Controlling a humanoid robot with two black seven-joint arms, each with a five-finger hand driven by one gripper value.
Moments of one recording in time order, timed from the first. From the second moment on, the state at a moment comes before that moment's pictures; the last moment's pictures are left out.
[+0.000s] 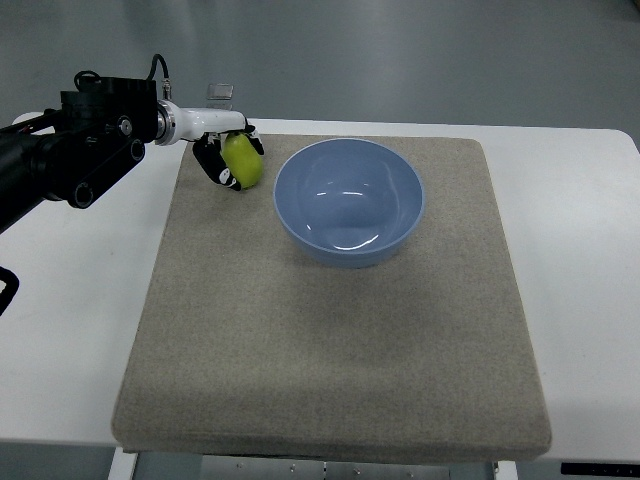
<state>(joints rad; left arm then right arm) -1.17 0.29 -0.37 -0.56 1.59 -0.36 -0.19 0.00 0.00 0.09 0.12 -0.03 0.12 0.10</state>
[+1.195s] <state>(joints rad) -1.26 0.54 -0.40 -0.84 1.41 -0.39 -0.19 0.00 0.00 0.09 0.12 -0.03 0.12 0.10</state>
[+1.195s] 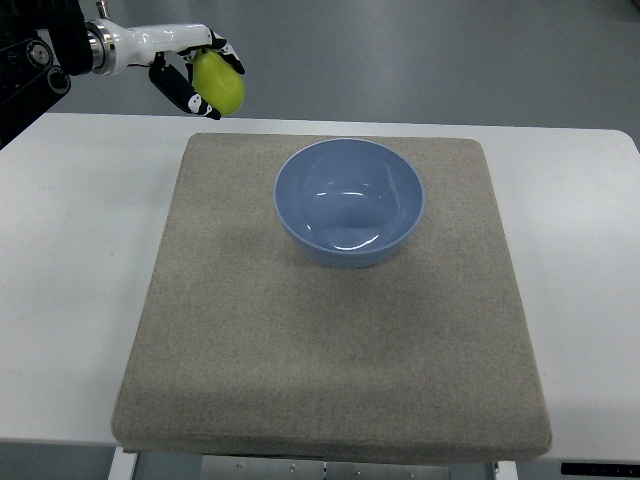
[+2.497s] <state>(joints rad) -1.29 0.39 -0.38 -1.14 1.46 -0.50 -0.14 0.00 0.00 0.09 0.12 -0.03 0.12 0.10</state>
